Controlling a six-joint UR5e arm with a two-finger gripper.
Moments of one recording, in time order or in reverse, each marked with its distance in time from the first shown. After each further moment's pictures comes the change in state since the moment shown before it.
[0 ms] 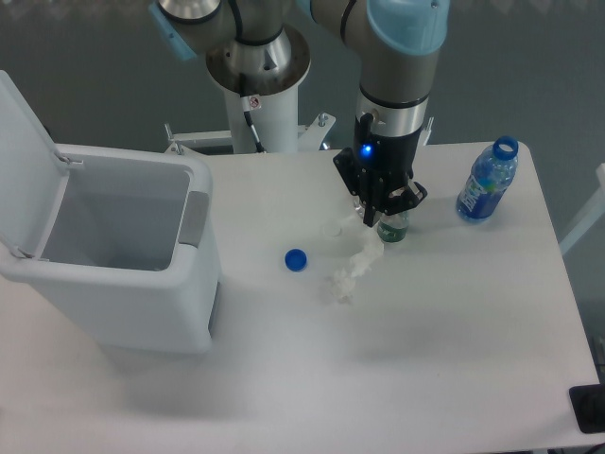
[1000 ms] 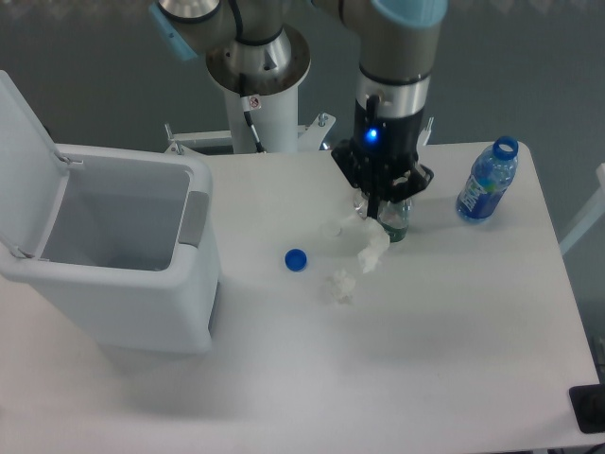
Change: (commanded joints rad) arm -0.014 0.101 0.008 0.002 -0.014 -0.305
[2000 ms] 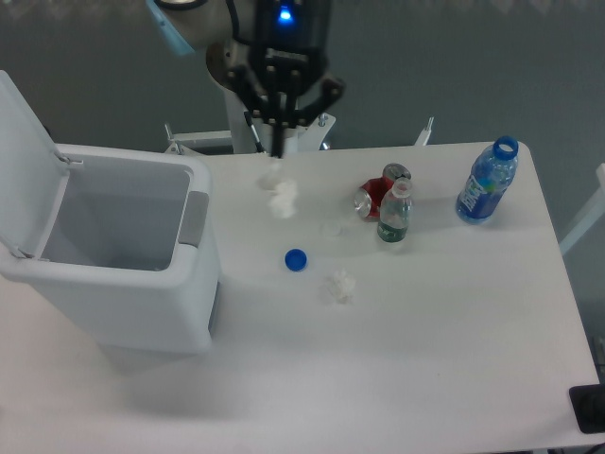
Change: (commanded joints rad) arm -0.179 0.143 -0.018 0.046 -0.201 -0.339
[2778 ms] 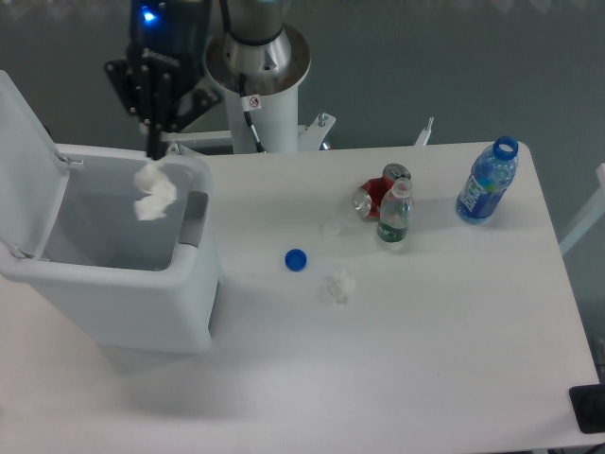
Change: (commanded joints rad) arm -0.210 -0.003 -0.052 0.008 0.002 -0.002
